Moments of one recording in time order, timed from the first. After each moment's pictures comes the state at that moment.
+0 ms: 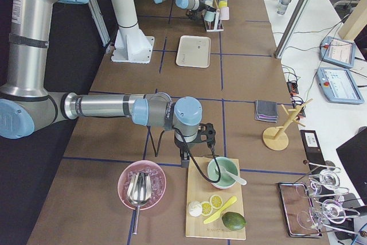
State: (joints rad) left arm -0.41 -2.13 -1.80 -1.02 -0.89 0.85; right arm 1.58 -1.77 1.84 -1.70 2.33 -0.16
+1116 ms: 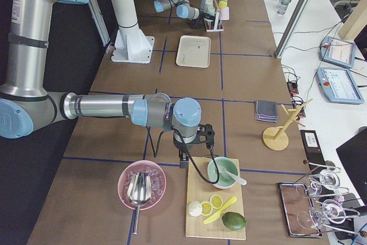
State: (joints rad) left arm -0.38 -2.13 -1.65 -1.14 -0.87 0.79; right arm 1.58 -1.78 1.84 -1.70 2.33 -0.16
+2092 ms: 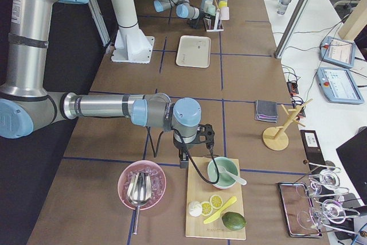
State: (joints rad) left arm -0.38 -2.13 -1.67 -1.15 -0.86 0.79; right arm 1.58 -1.78 1.84 -1.70 2.33 -0.16
